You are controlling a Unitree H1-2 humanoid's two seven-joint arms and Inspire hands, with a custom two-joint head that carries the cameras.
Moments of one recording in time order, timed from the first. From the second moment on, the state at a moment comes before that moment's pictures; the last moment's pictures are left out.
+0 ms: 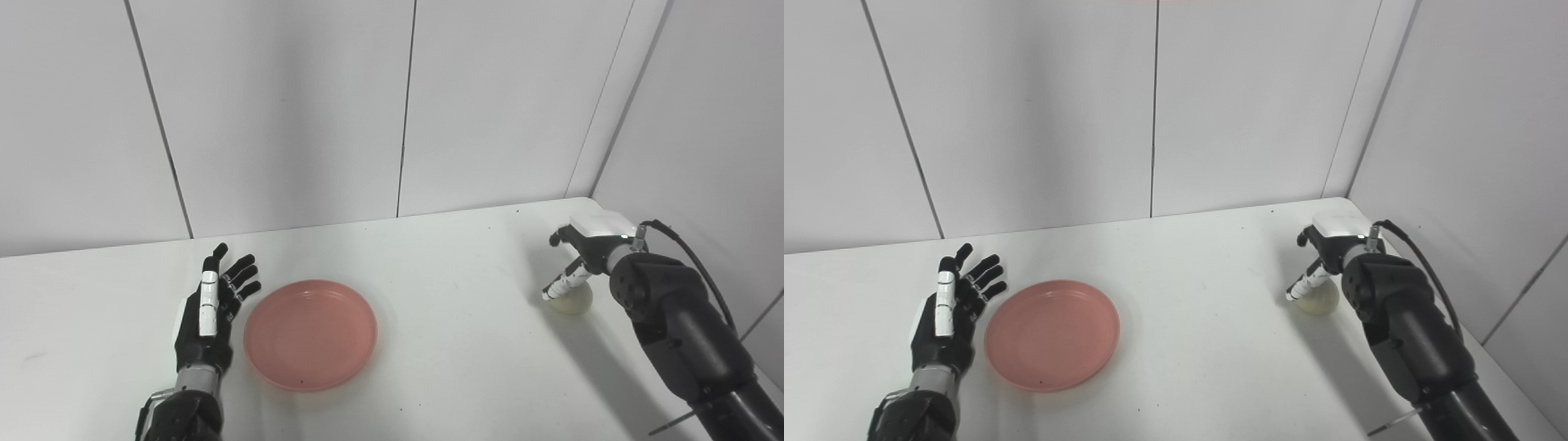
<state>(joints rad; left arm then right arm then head) -0.54 -0.09 0.08 0.62 -0.17 -0.18 -0.07 -0.47 -0.73 0.06 0.01 -1.06 0.46 0.78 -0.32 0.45</state>
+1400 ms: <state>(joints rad) -0.54 -0.09 0.07 0.60 -0.17 -0.17 -0.07 -0.52 -0.81 0.21 0.13 -0.98 0.46 0.81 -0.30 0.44</state>
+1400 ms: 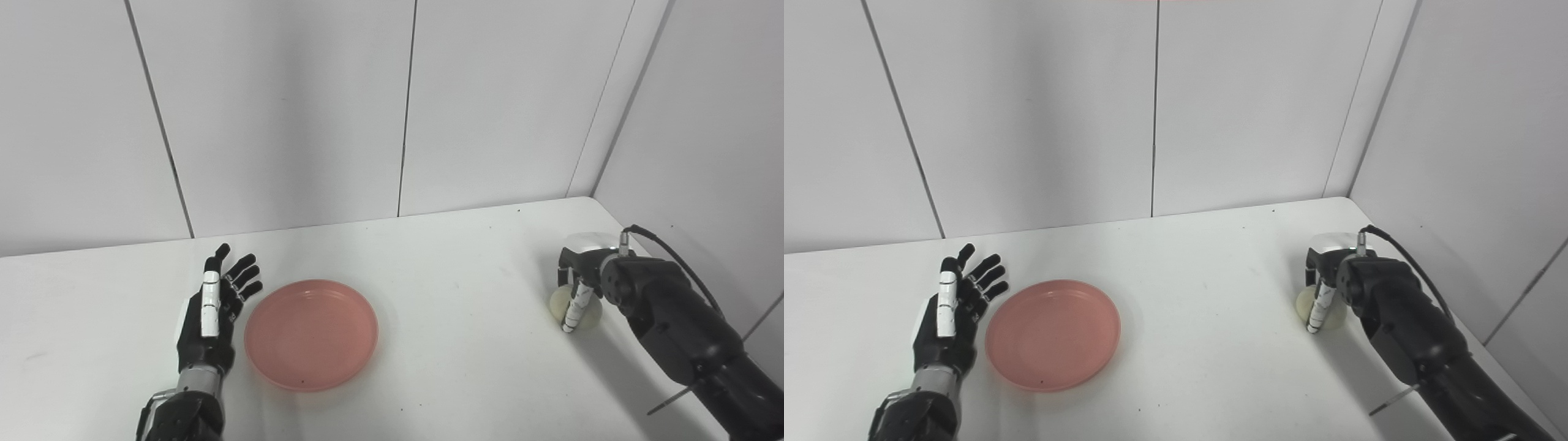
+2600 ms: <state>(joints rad) -0.54 -0.13 0.03 0.62 -0.09 -0.19 0.00 -0.76 -0.60 0.27 -0.28 -0.87 0.44 0.93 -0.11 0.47</state>
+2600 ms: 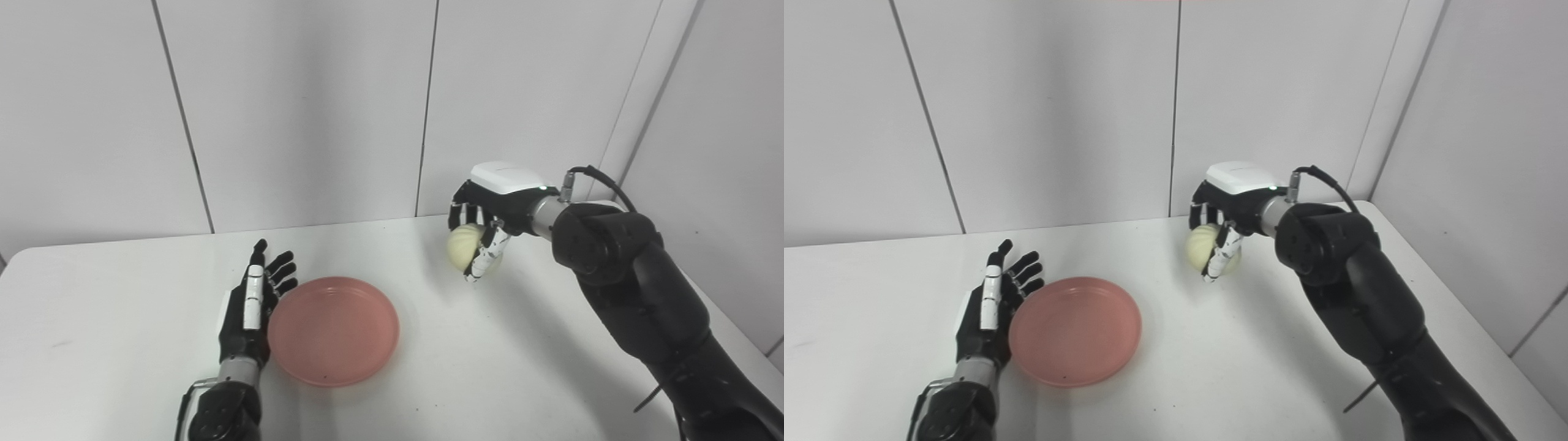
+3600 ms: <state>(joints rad) -0.57 -0.19 0.00 0.68 -0.03 -0.22 0.05 -0.77 -0.39 0.45 -0.08 -0.83 0.27 0.73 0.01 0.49</state>
